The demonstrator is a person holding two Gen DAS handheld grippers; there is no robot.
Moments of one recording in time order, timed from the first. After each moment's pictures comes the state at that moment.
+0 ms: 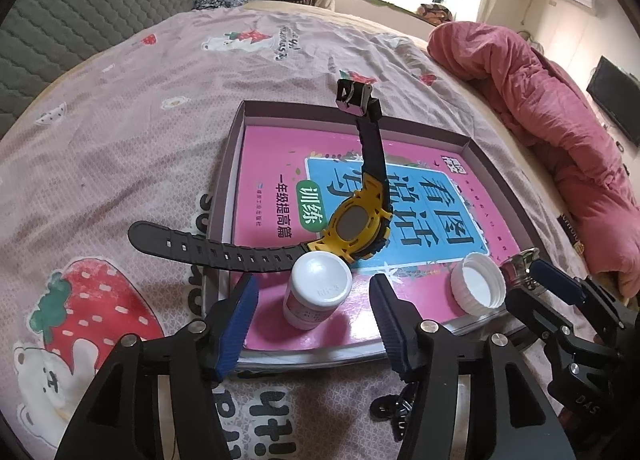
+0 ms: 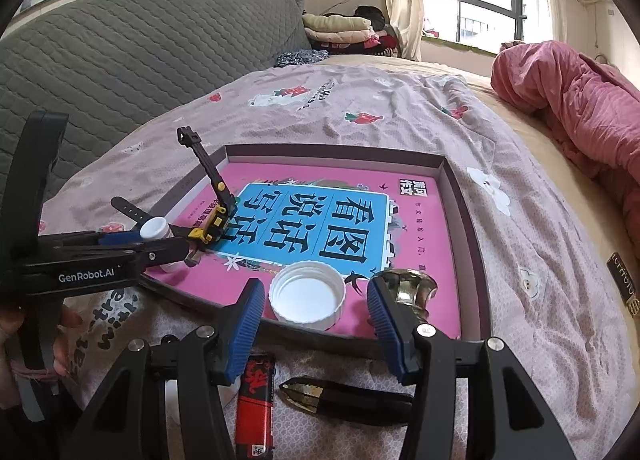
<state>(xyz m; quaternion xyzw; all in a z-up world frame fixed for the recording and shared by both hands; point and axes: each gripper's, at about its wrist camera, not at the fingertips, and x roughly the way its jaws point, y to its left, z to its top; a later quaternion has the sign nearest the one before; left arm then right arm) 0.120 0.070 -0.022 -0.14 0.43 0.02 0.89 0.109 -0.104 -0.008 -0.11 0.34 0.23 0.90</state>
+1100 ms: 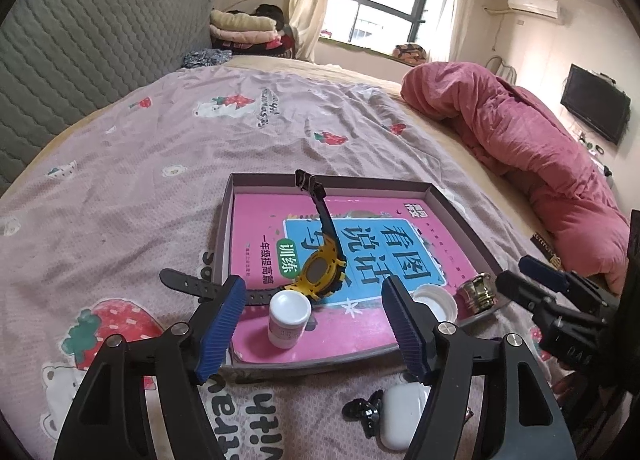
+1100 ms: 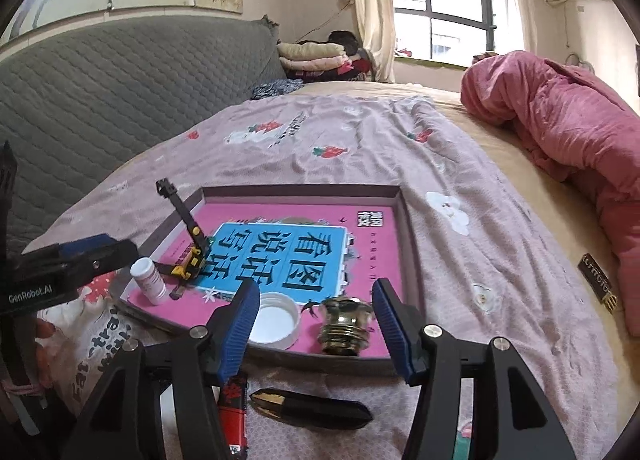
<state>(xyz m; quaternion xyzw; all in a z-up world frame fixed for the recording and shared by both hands) 0.081 0.055 0.028 -0.11 0.34 0.01 0.93 0.105 -0.140 0.023 -0.07 0.30 0.20 0.93</state>
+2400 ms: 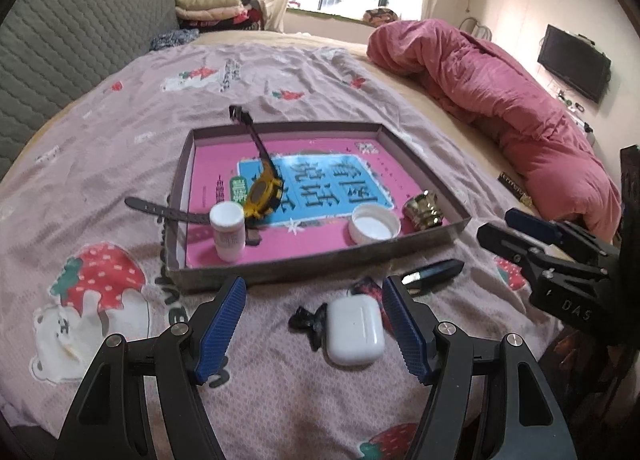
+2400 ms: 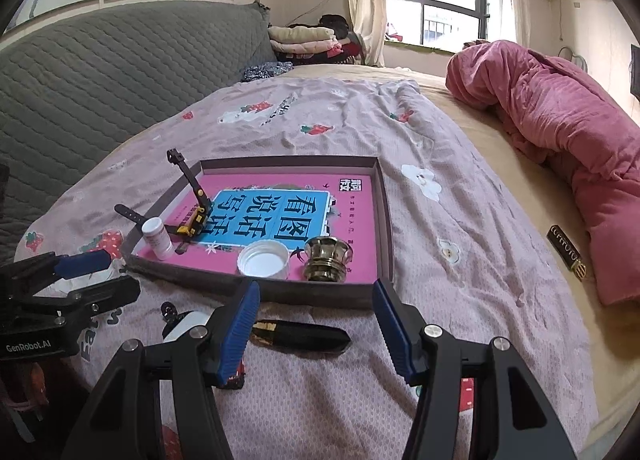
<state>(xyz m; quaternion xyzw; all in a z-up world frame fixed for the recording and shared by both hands) 0.035 0.007 0.021 -0.08 0.40 -0.04 0.91 0.058 -0.159 0.031 -0.09 0.33 0.18 0.92</state>
